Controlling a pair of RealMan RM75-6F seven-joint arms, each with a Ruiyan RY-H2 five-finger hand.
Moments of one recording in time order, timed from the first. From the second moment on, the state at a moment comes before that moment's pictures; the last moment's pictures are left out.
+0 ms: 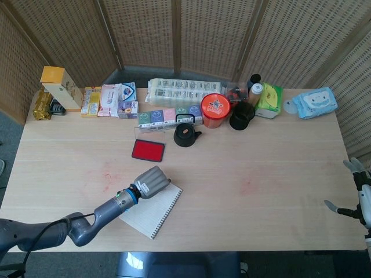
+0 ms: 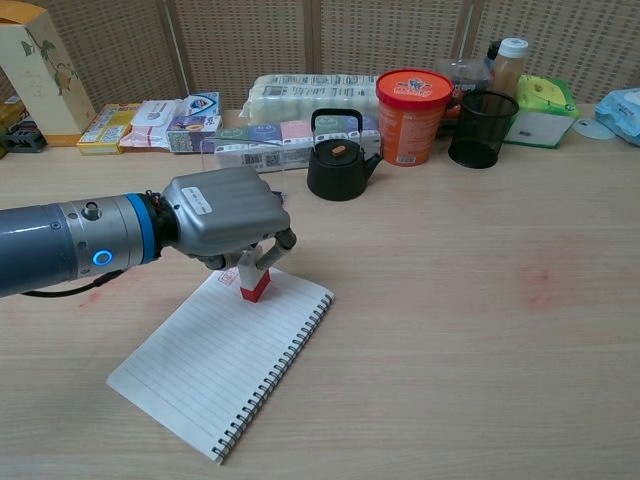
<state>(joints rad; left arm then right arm) -0.90 -1.66 0.00 -1.31 1.44 0.81 0.59 0.08 -1.00 0.12 -1.63 -1.35 1.33 0.39</state>
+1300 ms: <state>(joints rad) -0.89 -1.64 -0.02 -1.33 1.44 0.84 0.61 0.08 -0.99 0.12 -1.63 -1.36 1.33 0.39</state>
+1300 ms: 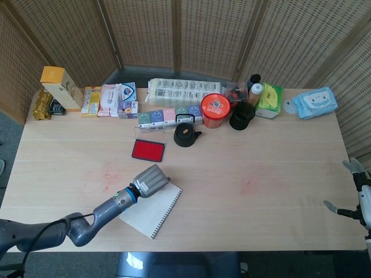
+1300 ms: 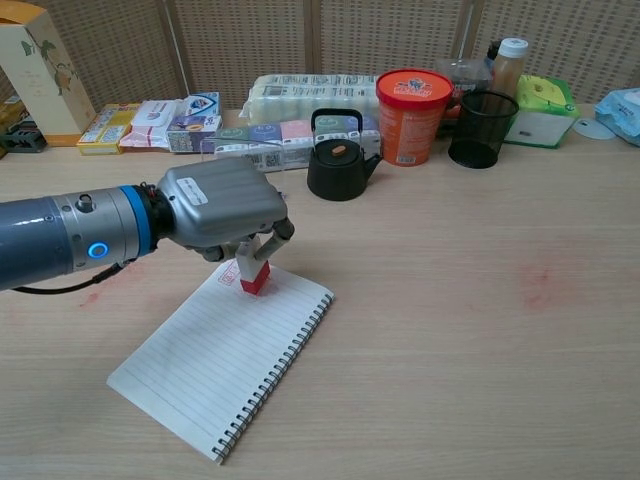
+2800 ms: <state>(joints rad) -0.82 -1.53 0.06 -1.52 1.51 0.85 0.67 0.07 -0.98 0.11 -1.64 -1.37 1.35 0.41</state>
